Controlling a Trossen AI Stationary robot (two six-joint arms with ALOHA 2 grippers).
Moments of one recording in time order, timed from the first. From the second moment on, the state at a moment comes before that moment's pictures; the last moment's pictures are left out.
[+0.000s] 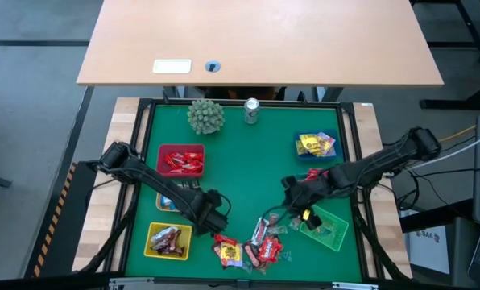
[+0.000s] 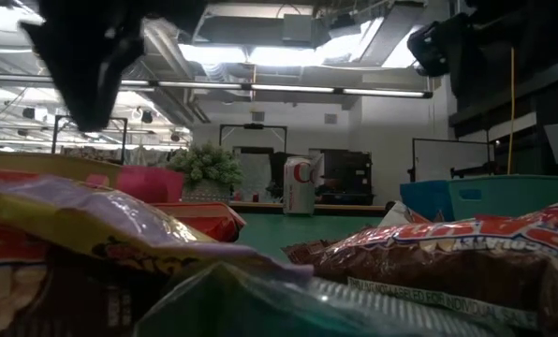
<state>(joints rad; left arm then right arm) -0.46 1.90 1.52 -1.38 -0.22 -0.82 0.39 1.34 0.95 -0.58 -0.11 -0.09</state>
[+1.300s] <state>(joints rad) -0.46 1.90 1.55 -0.73 -0.33 -0.70 0.39 1.76 0.96 -0.42 -0.09 -0.19</state>
